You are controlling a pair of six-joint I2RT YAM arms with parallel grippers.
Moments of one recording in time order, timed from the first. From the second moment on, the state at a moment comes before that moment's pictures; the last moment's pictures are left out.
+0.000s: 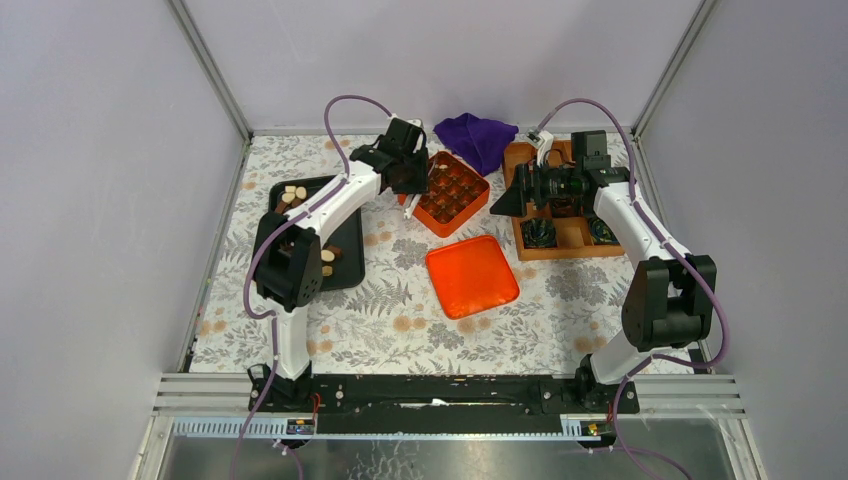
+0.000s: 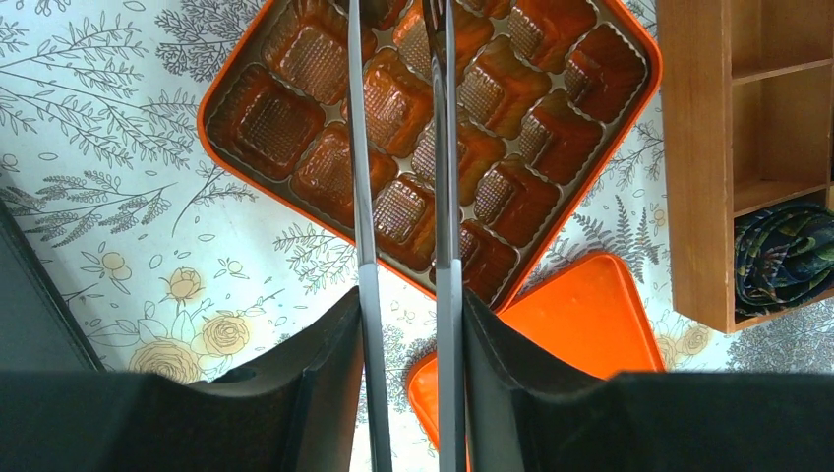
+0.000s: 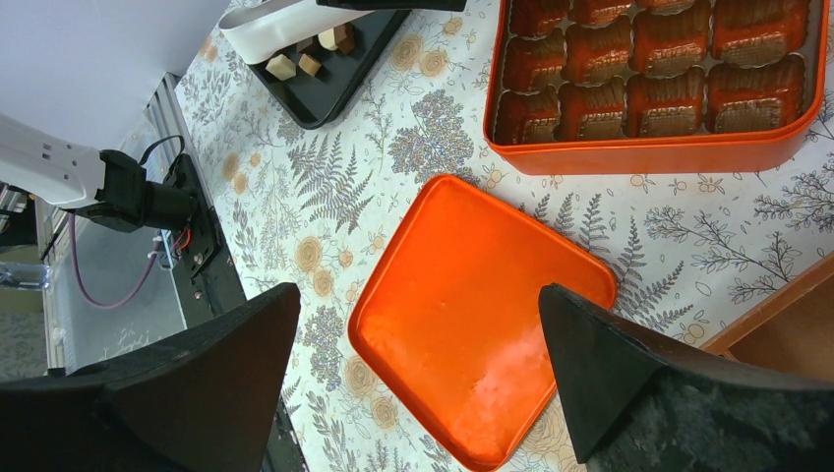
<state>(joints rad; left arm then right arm) -0.47 1.99 1.73 -0.60 0.01 -0.42 0.10 1.61 1.29 -0.52 -1.00 -0.13</state>
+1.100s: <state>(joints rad) -0.21 1.43 1.20 -0.64 0.04 -0.39 0.10 1.61 1.29 -0.54 -0.98 -0.16</state>
